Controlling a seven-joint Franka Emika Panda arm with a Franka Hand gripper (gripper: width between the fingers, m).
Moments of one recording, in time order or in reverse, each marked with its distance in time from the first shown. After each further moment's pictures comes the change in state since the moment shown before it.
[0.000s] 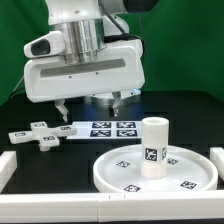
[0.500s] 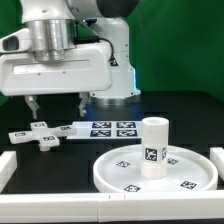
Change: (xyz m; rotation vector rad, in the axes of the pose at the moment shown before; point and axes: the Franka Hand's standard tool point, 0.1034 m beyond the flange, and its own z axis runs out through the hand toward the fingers) arm -0.019 0.060 -0.005 -0.050 0.065 0.178
